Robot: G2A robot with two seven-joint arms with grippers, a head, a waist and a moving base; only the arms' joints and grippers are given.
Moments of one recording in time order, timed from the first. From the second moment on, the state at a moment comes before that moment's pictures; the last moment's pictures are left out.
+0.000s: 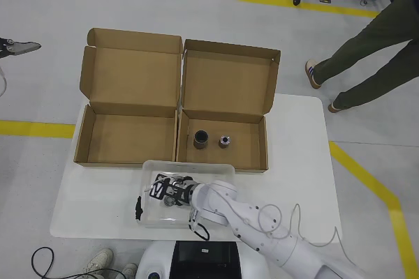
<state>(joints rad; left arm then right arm) 0.56 -0.16 -1.11 -1.50 0.89 -0.82 -0.11 -1.02 -1.50 0.52 -1.41 -1.37 -0.29 0.74</state>
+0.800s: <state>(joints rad) 0.56 -0.16 -1.11 -1.50 0.89 -0.82 -0.11 -1.11 -1.48 0.63 -1.52 -1.34 -0.37 0.59</state>
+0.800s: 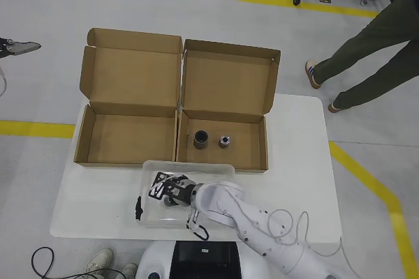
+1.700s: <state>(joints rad) 0.56 -0.16 -1.11 -1.50 0.89 -0.82 -0.11 -1.06 -1.45 0.81 -1.76 -1.02 -0.58 0.32</state>
